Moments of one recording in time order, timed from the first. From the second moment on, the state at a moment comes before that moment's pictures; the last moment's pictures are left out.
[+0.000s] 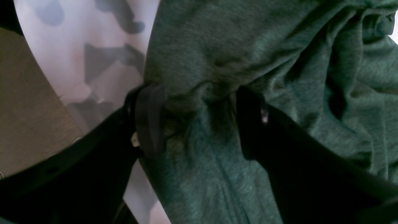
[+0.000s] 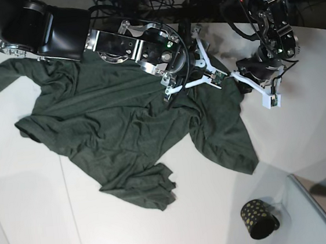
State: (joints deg) left arm 7.2 -5.4 -23.5 75.7 -9.2 -24.8 34.8; right arm 17.3 1.9 -75.2 70.7 18.0 -7.9 -38.2
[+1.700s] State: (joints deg) left arm 12.4 -3.1 -23.4 92.4 -9.1 -21.7 36.9; right arm 15.6 3.2 -71.1 70.8 18.0 -7.9 -38.2
